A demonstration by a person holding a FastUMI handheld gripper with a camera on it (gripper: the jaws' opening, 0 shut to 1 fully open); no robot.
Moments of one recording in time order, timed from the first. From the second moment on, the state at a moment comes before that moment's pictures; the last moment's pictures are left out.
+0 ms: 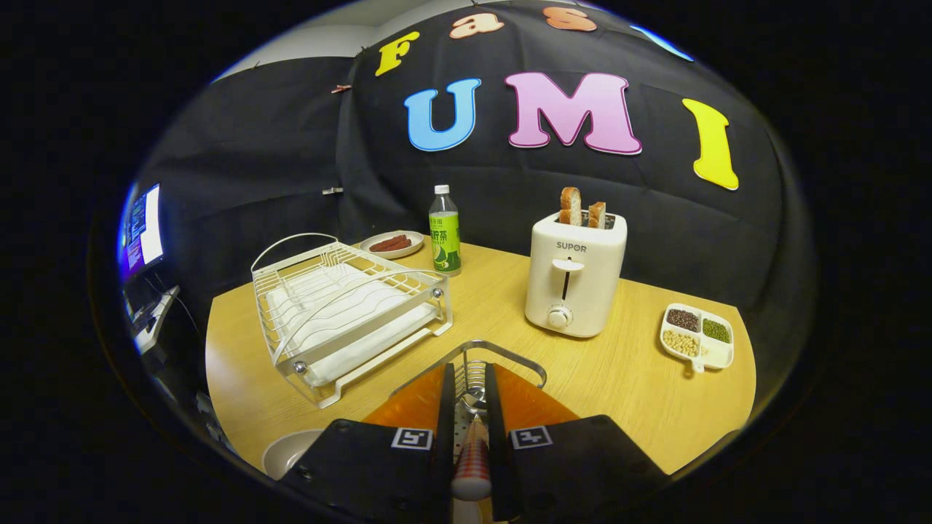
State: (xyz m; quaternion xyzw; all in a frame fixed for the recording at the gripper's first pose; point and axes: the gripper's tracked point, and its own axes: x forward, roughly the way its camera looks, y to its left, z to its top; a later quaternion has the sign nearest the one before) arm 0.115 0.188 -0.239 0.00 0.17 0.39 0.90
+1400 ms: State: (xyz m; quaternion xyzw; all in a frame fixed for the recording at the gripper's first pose) arm 0.059 0.160 -0.056 0.07 0.09 0.45 0.89
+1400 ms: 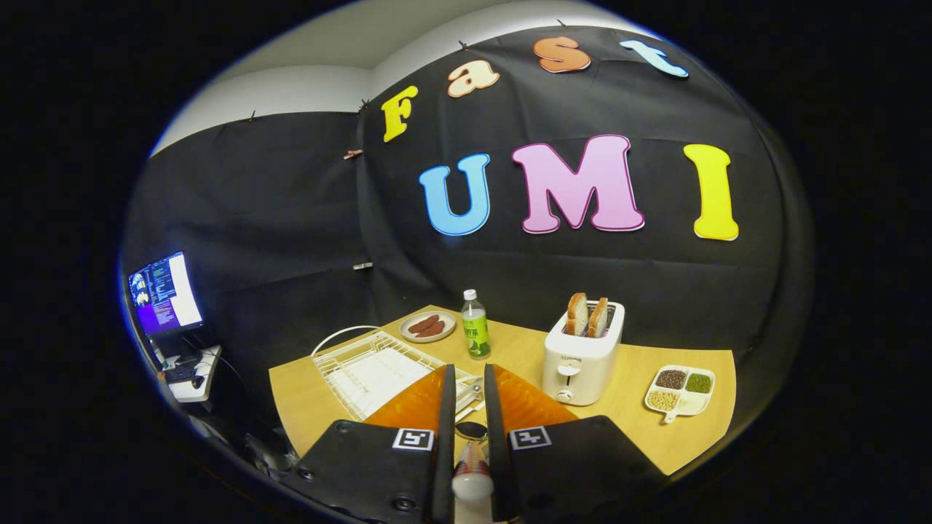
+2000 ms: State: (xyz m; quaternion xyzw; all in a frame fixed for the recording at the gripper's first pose) arm -0.018 0.188 -0.178 0.01 0.18 0.51 0.84
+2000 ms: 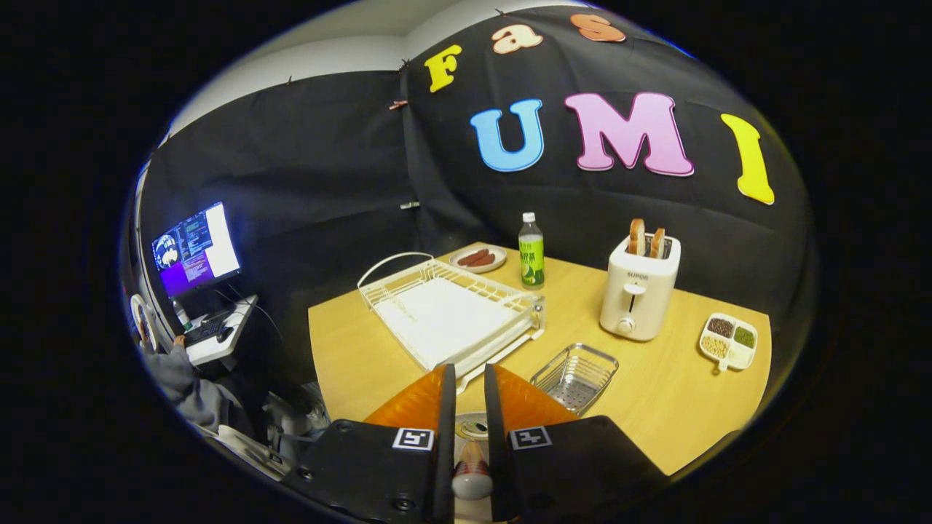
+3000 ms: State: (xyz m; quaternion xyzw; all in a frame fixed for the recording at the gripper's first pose) arm -0.025 0.177 -0.256 -0.03 0.26 0.49 0.83
